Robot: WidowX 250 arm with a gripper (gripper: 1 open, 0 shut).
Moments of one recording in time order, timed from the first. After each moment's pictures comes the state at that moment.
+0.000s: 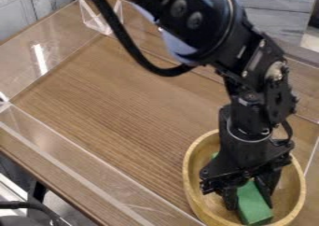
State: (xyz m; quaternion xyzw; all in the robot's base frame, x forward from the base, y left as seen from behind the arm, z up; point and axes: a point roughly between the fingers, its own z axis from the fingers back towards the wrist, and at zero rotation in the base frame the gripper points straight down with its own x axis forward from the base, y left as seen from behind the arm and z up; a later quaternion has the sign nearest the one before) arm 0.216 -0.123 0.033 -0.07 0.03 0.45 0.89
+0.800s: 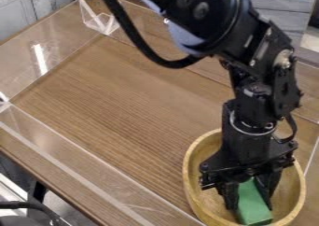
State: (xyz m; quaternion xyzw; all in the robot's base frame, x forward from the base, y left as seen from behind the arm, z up) arm 0.210 -0.124 0.040 -0.06 0.05 0.42 0.90
